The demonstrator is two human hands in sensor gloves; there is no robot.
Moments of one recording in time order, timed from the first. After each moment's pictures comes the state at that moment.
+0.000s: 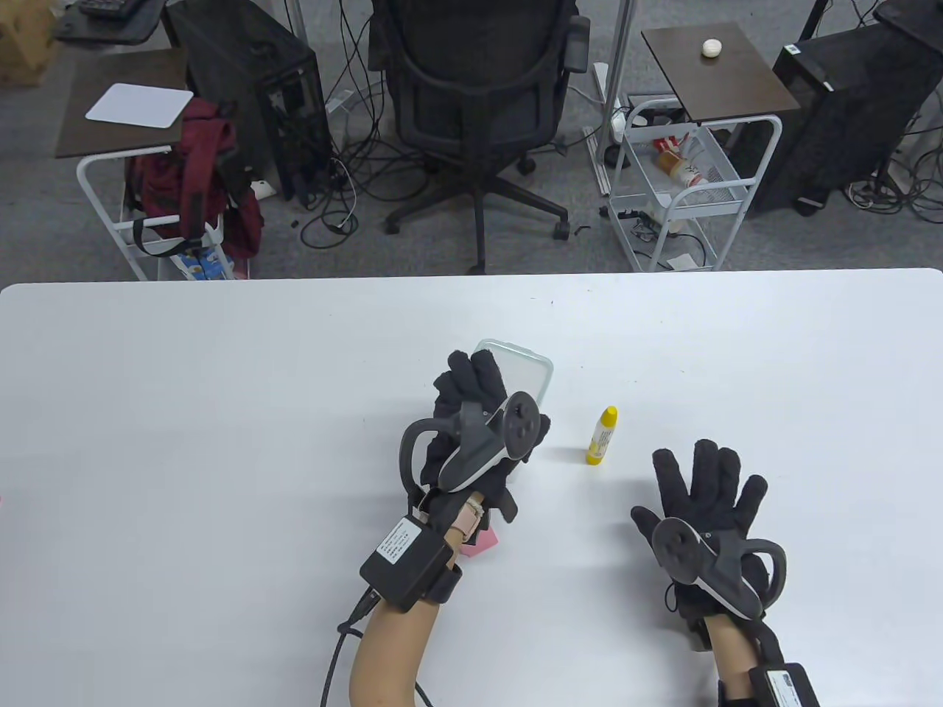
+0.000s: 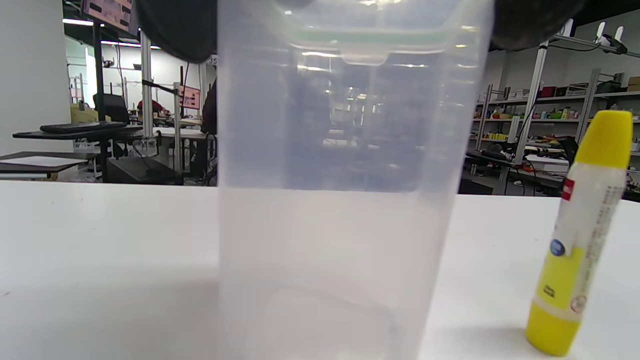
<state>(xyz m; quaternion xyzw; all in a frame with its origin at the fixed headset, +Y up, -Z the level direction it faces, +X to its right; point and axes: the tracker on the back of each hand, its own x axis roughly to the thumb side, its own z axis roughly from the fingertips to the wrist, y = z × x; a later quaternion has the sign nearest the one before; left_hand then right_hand) -0.028 -0.647 -0.348 0.01 -0.07 0.03 1.00 0.233 -0.755 -0.252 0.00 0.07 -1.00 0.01</state>
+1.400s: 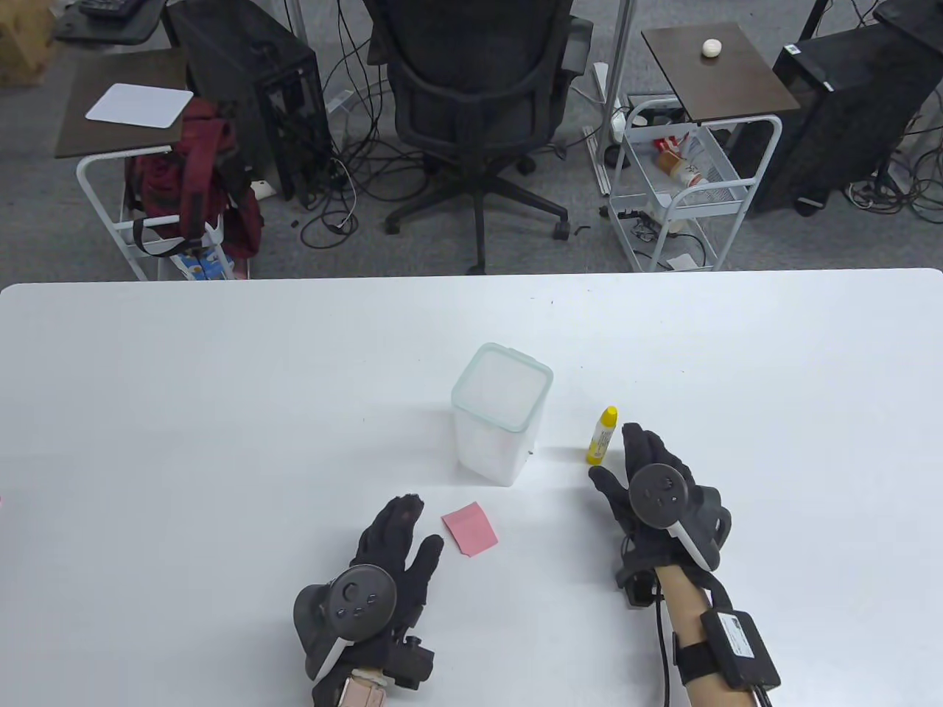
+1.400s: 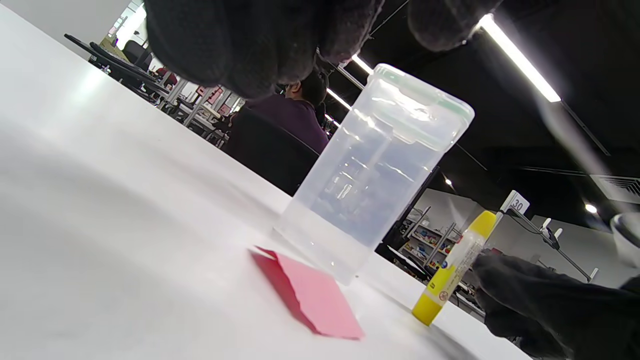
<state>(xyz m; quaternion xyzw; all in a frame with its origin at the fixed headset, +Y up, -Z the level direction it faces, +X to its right) -0.154 -0.728 -0.207 0.09 -0.06 0.30 0.95 0.199 -0.756 -0.314 0.05 0.06 -0.98 -0.20</state>
